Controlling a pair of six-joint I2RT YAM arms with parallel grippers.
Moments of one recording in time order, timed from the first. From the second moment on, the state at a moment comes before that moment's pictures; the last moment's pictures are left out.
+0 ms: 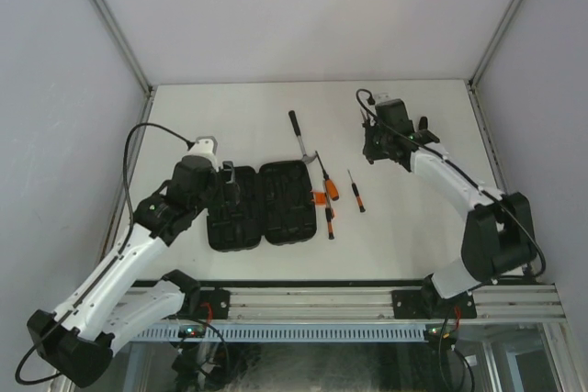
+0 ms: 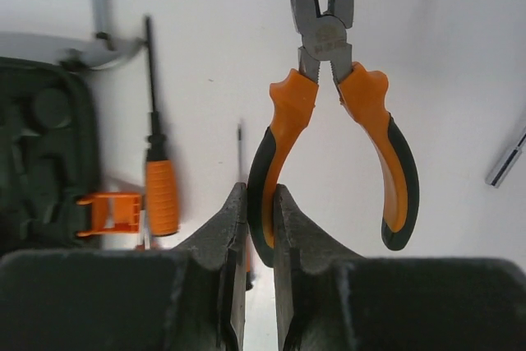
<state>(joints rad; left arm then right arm) -0.50 0.87 0.83 -0.66 -0.25 -0.40 0.36 1.56 1.18 -0.47 0.04 0.19</state>
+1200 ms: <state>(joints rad) -0.44 0.65 0.76 -0.56 -0.02 -0.41 1.06 0.87 0.53 0.07 -0.02 -0.33</state>
